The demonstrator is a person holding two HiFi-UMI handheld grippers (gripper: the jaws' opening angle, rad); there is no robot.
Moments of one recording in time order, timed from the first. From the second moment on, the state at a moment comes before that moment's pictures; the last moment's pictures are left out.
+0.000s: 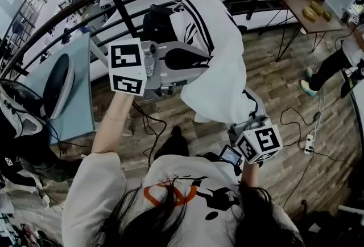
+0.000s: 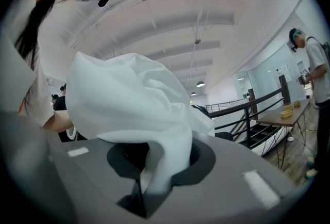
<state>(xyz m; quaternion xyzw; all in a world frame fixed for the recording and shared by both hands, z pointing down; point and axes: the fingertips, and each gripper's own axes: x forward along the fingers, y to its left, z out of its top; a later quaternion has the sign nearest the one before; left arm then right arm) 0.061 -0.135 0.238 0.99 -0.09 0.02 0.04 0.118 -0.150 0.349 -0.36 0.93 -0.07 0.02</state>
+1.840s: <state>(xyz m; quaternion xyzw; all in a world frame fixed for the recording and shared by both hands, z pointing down) -0.051 0.020 0.315 0.95 -0.26 -0.07 0.17 0.033 -0.018 0.392 -0.23 0.97 -0.11 -0.04</state>
